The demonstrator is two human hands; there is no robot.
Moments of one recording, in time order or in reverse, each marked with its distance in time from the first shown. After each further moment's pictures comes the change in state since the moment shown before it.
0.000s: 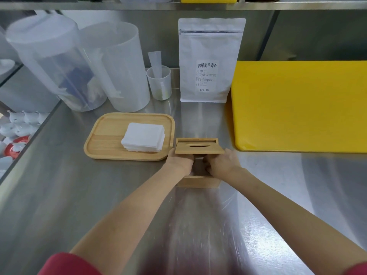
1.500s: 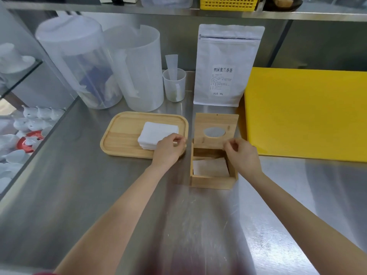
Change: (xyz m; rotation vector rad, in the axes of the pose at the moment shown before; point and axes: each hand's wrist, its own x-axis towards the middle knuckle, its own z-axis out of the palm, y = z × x) left_hand -0.027 -0.065 0.002 -1.025 0.500 -0.200; right_hand -0.020 -0.012 -0.029 0.800 0.369 0.287
